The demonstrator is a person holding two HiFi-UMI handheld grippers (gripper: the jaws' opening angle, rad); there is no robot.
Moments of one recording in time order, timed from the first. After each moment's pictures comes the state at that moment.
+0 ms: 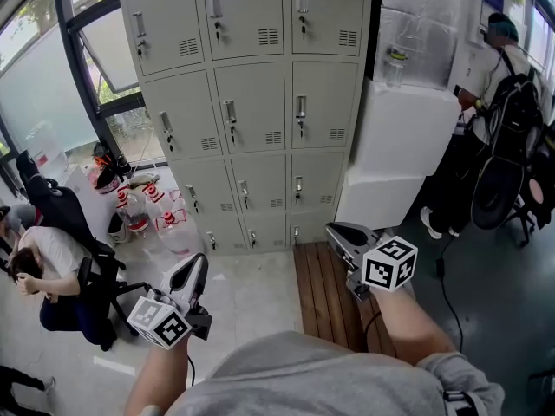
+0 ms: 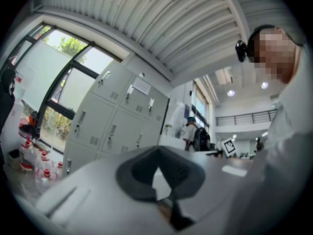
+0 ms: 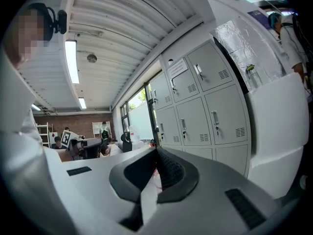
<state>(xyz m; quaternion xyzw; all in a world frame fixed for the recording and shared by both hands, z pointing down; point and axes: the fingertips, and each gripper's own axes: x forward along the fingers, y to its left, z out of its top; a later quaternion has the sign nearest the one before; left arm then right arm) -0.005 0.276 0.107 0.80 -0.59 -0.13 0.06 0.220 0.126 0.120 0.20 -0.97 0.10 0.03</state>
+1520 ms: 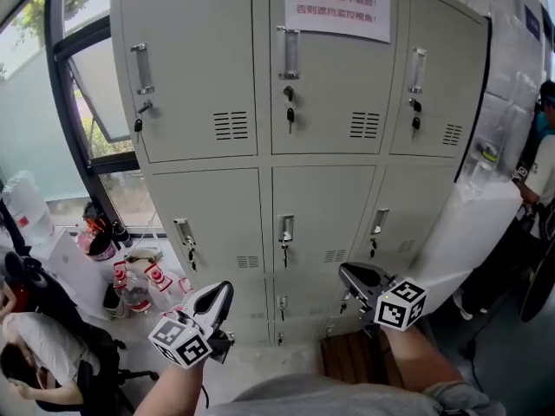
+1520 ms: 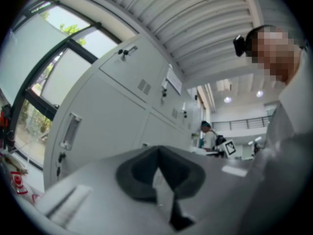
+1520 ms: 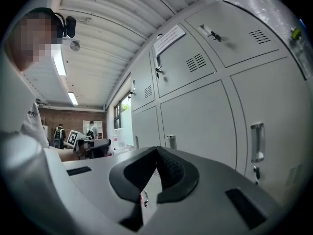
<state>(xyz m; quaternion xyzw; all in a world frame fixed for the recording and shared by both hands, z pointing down) -0.284 -0.091 0.087 0.83 -0.54 -0.15 0.06 -0.064 -0.202 0.086 0.22 -0.97 0.07 0.01</state>
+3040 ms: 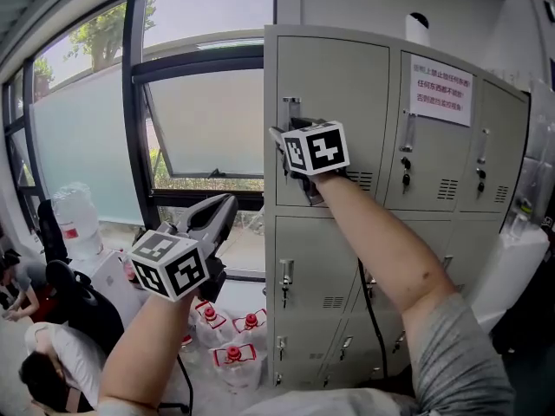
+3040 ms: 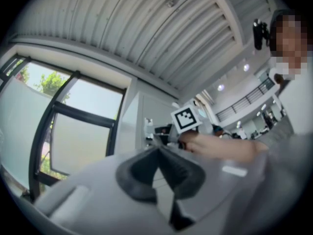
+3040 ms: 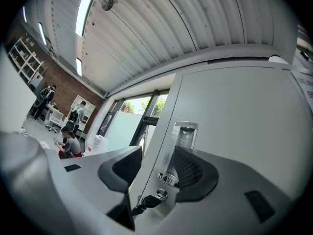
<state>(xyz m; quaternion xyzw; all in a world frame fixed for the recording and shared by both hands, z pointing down) -0.521 -0.022 -0.195 0.78 -0.60 -0.12 -0.14 -0.514 -0.194 -0.298 0.27 -0.94 -0.19 -0.02</state>
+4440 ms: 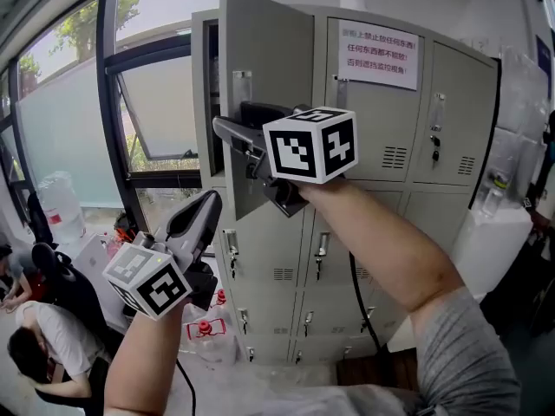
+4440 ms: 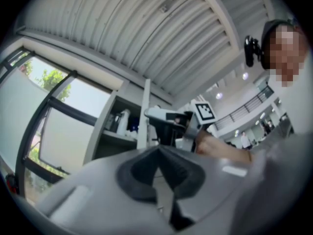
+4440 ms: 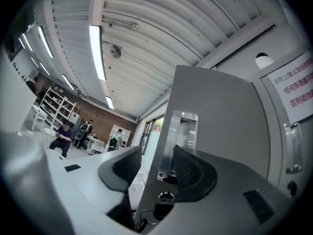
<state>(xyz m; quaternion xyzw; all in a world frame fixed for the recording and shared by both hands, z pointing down) -0.350 0.001 -0.187 0.79 -0.58 -0.16 -0.14 -0.364 -0.065 -0.293 0.05 -0.99 -0.13 -0.08</state>
